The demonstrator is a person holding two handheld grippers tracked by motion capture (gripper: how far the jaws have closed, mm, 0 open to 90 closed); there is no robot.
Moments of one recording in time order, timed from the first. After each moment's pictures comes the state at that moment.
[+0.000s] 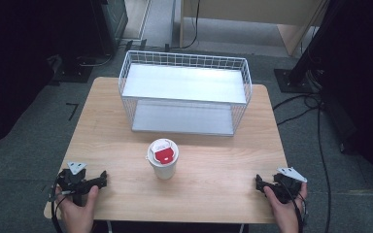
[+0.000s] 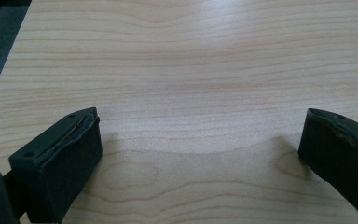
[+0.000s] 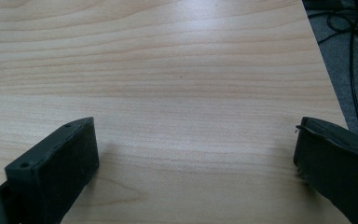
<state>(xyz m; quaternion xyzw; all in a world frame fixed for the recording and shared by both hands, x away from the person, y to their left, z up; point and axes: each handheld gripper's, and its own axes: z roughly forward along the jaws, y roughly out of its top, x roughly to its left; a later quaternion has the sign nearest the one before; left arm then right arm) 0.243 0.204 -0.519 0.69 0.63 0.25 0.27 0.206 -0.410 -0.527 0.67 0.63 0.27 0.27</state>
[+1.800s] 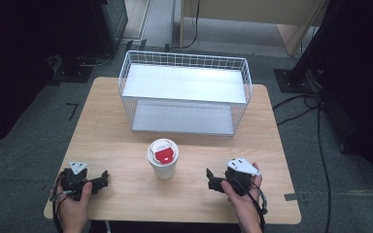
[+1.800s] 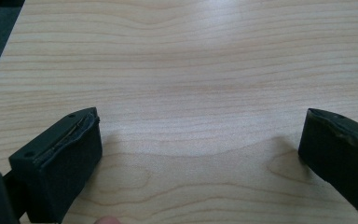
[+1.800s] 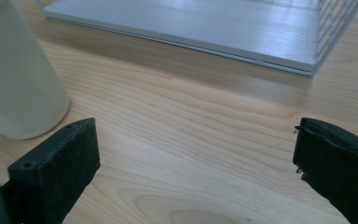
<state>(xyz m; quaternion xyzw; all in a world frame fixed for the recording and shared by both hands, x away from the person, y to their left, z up) 0.243 0.201 -0.519 0.69 0.62 0.25 0.27 0.216 -0.259 -0.469 0.54 0.71 0.39 0.24</state>
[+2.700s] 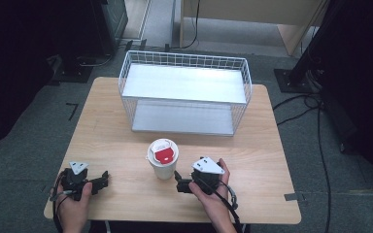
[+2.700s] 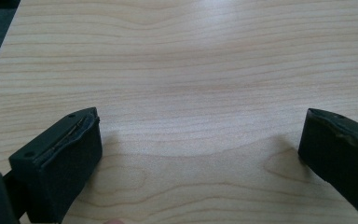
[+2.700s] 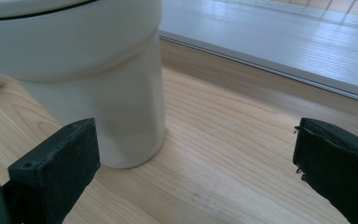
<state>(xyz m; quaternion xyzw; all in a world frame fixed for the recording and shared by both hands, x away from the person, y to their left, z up) 0.243 0.200 -0.519 0.69 0.62 0.25 0.27 0.223 -0.176 -0.473 0.47 0.74 0.44 0.21</state>
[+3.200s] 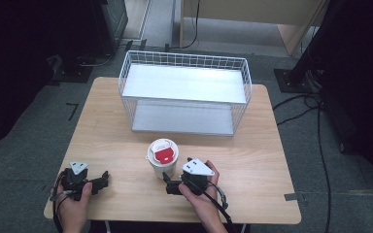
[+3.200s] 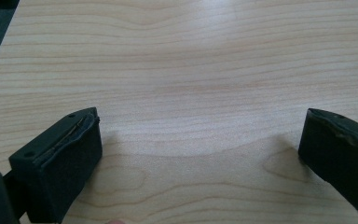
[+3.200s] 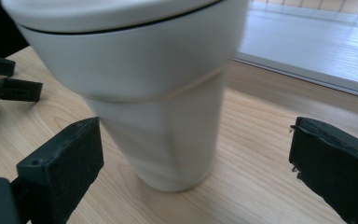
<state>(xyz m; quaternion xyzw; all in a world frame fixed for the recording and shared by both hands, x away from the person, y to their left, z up) 0.243 0.200 -0.519 0.70 0.62 0.25 0.27 0.224 -0.148 -0.481 0.45 0.73 0.47 0.19</state>
